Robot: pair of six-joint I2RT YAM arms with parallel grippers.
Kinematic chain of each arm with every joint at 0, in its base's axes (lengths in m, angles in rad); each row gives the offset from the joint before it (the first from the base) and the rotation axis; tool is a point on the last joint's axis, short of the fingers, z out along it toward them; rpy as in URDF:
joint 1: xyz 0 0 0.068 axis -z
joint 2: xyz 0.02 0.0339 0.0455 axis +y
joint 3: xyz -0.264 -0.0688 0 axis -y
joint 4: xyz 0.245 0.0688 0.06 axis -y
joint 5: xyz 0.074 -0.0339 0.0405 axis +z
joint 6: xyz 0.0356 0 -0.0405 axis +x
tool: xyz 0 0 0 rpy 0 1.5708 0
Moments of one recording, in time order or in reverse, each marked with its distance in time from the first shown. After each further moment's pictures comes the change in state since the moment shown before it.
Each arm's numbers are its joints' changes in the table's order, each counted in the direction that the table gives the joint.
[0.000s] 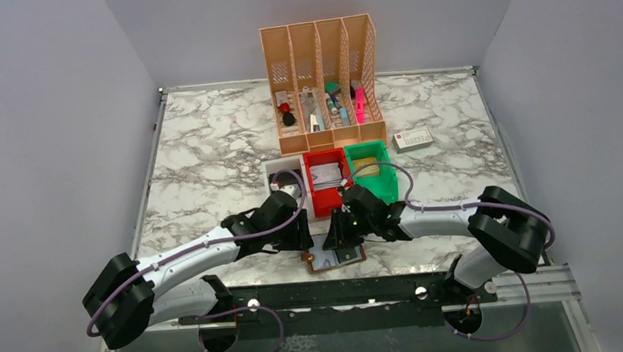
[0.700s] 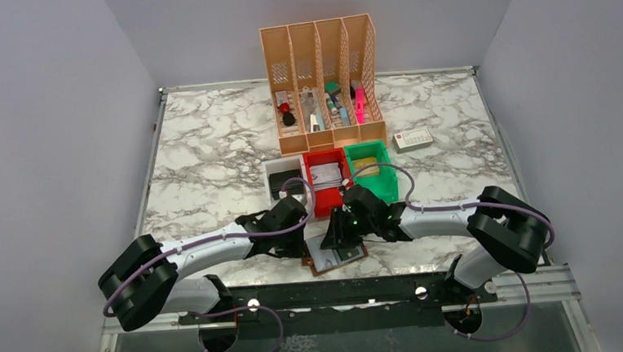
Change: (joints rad) left arm 0.024 0.146 -0.022 0.030 -0.031 0.011; right arm 0.000 0.000 -0.009 0.032 0.009 0.052
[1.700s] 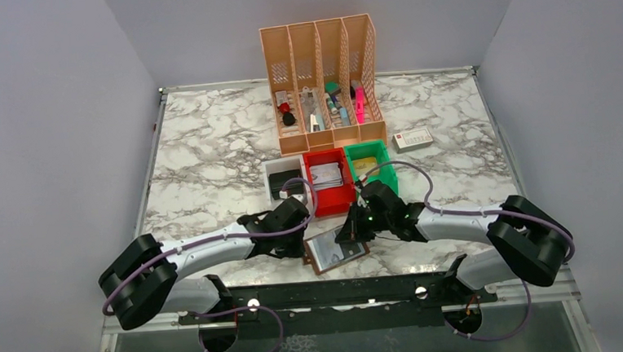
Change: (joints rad) left arm 0.031 0.013 0.022 -0.017 0.050 -0.008; right arm 0.103 -0.124 -0.101 0.027 0.050 -0.024
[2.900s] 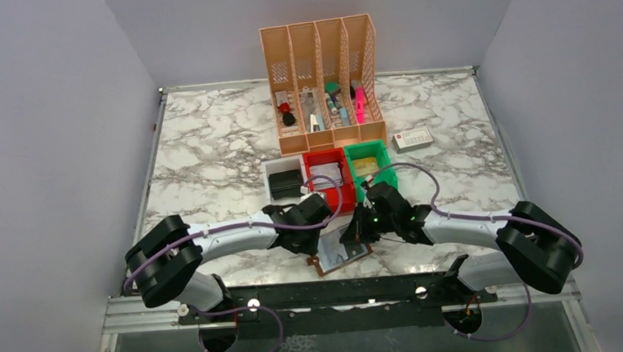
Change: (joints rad) left arm 0.088 0.180 0.188 -0.106 0.093 0.045; right arm 0.023 -0.056 -0.050 -0.009 -0.002 0.006
